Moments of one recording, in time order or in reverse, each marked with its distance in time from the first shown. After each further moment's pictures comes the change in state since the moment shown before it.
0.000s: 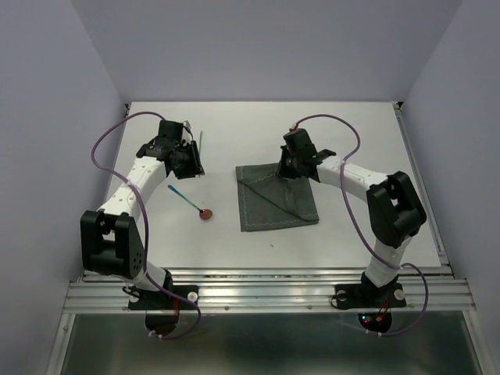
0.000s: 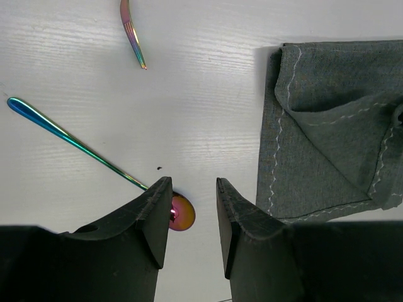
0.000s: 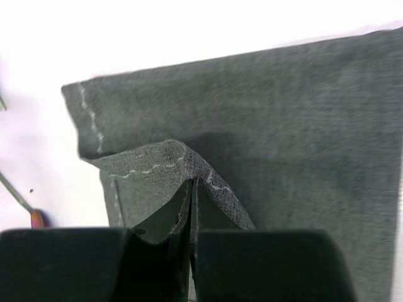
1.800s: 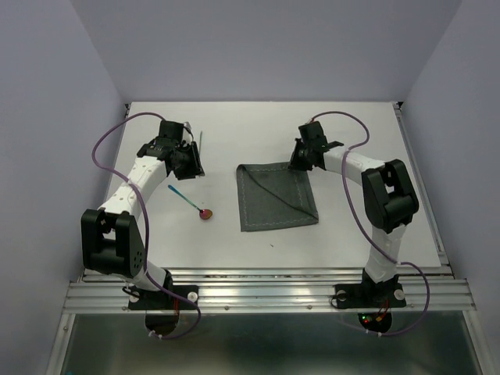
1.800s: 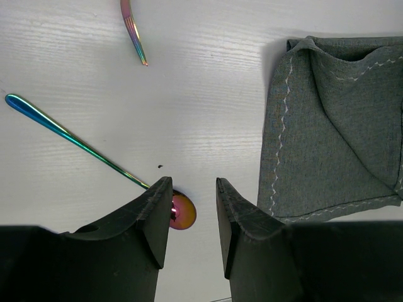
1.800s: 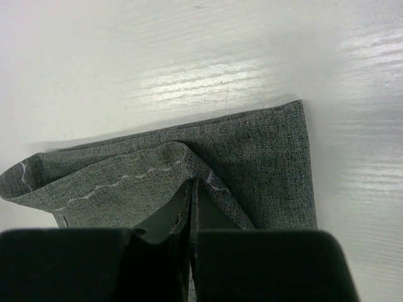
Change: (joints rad) left arm 0.000 0.009 0.000 -0.007 0.000 0.000; right arm -0.185 0.134 0.074 0.016 -0.049 -0.003
